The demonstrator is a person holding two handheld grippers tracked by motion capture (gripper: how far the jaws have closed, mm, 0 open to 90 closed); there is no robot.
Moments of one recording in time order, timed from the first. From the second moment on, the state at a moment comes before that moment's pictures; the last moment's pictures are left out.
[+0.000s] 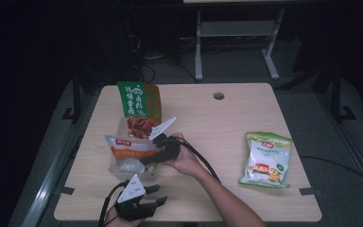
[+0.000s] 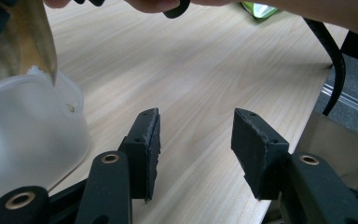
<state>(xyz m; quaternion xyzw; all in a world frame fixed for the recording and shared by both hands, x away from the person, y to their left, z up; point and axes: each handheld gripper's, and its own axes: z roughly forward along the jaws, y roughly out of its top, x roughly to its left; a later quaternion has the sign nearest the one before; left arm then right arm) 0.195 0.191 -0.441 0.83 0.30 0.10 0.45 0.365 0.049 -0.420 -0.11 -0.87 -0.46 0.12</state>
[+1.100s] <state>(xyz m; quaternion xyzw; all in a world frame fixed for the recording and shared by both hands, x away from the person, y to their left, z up) 0.200 0.156 -0.434 0.84 0.25 0.10 0.46 0.343 -0.104 -0.367 -0.20 -0.85 -0.48 0.06</state>
